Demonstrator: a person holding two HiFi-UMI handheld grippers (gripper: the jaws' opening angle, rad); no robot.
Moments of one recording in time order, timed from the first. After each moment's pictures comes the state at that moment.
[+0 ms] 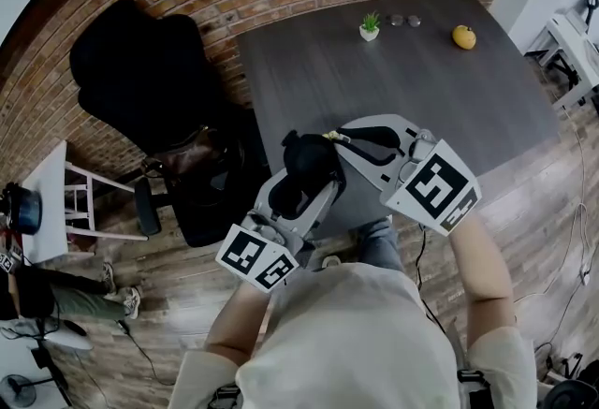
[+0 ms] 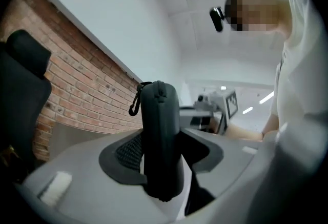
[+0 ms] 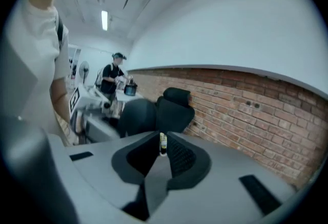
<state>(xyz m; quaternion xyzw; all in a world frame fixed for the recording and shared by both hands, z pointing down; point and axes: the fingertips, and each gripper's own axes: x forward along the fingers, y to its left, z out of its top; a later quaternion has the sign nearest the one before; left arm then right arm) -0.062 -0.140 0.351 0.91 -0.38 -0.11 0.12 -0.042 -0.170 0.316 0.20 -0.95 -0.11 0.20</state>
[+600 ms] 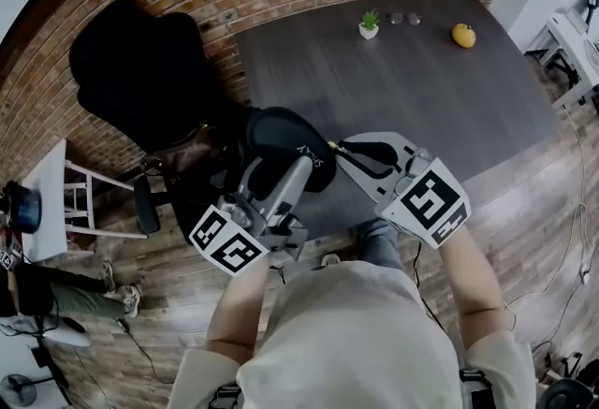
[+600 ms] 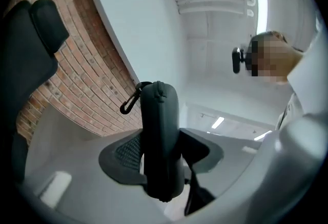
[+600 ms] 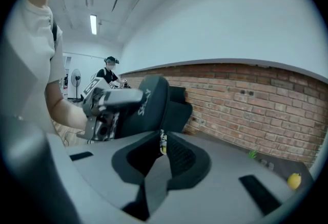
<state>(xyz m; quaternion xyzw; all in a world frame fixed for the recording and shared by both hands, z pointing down) -0.096 -0.158 0.317 0.89 -0.34 -0.23 0.20 -0.038 -0.157 0.341 0.23 -0.96 -0.04 0.18</state>
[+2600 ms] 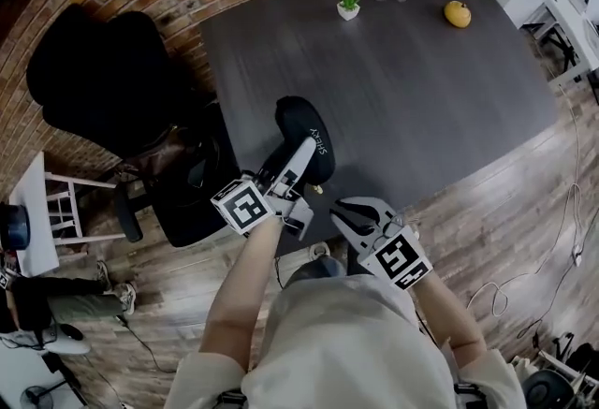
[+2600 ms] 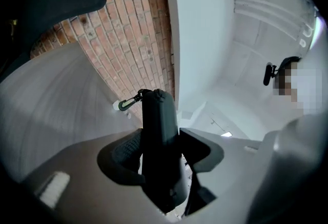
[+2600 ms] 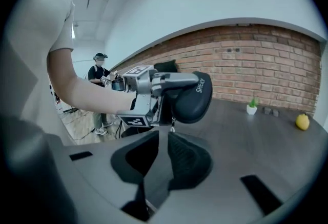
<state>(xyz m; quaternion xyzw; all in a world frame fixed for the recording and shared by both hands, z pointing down) -0.035 -0.267 0.465 0.82 -0.32 -0.22 0.42 0.005 -0.133 0.498 0.26 -0.94 0.08 0.23</state>
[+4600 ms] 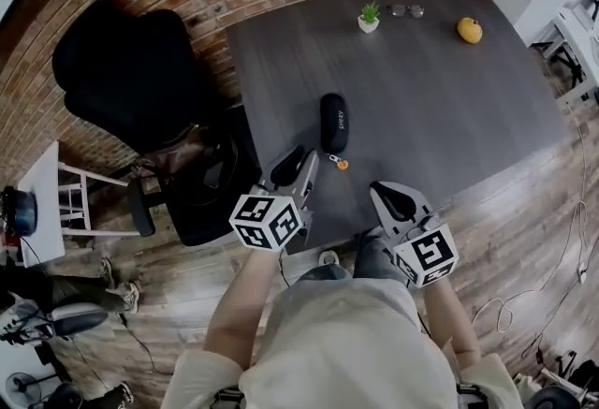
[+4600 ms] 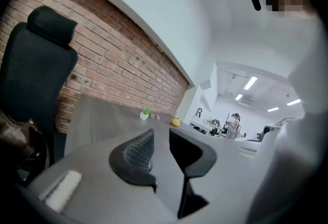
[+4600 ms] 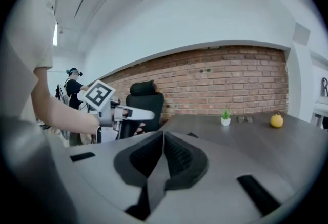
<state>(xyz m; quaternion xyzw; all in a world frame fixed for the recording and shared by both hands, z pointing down) -0.072 -0.236 0.475 0.85 -0.46 -0.01 0.24 0.043 -0.159 0.457 0.39 -0.91 0.07 0.12</state>
